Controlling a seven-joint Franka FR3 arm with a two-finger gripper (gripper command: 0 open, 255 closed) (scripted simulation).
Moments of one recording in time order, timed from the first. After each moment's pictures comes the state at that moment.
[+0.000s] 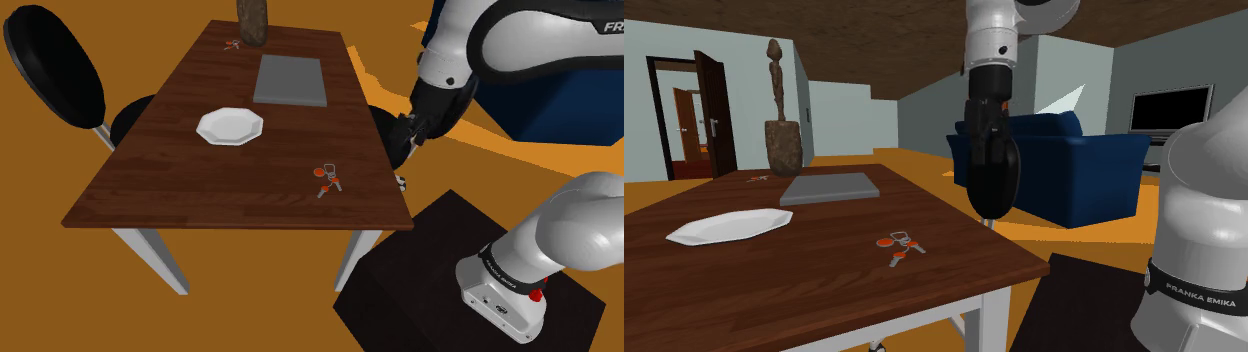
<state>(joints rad) 0.01 -0.68 0.29 -2.57 0.25 1.87 0.15</state>
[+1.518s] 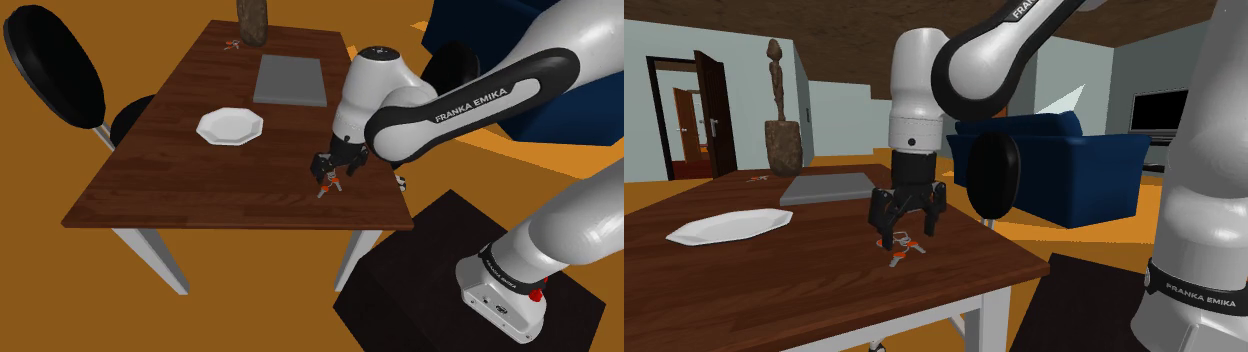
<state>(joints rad) -0.13 -0.12 0.64 -2.47 0.08 2.45 0.69</state>
